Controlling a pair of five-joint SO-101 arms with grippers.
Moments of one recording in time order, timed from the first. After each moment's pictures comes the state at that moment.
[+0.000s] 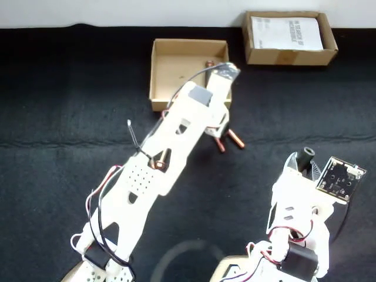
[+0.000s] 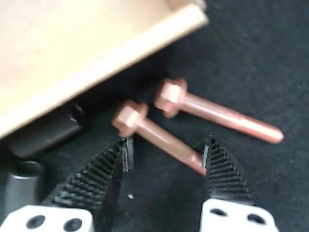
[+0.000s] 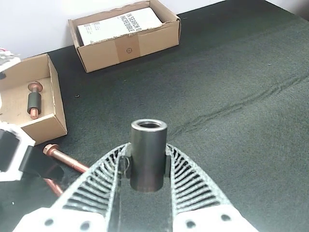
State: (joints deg) left arm 25.2 65.5 -67.2 83.6 7.6; right arm 13.8 -100.3 74.2 55.8 -4.9
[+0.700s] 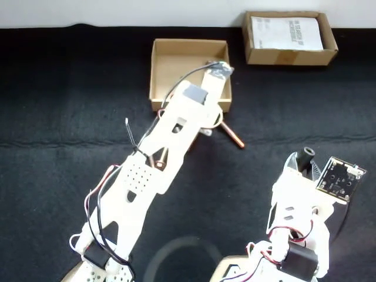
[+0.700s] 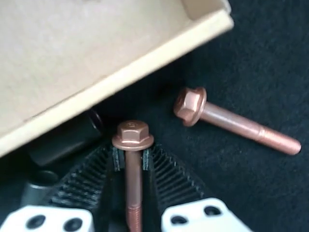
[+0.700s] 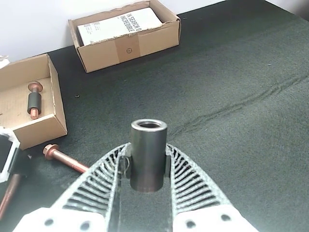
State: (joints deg) left arm 23.5 67.2 -68.4 88.8 7.5; right arm 13.8 -100.3 74.2 55.8 -4.9
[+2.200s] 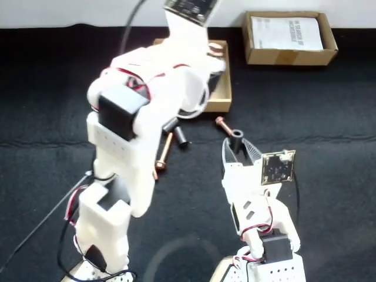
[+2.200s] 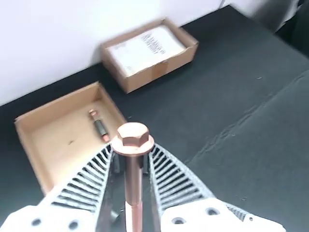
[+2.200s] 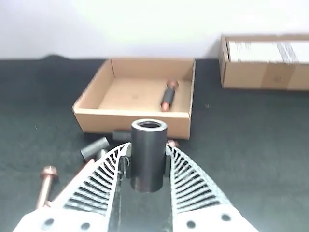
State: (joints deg) left arm 27.1 20.5 -85.5 101.3 7.5; right arm -17.2 -100.3 88.7 31.4 -4.9
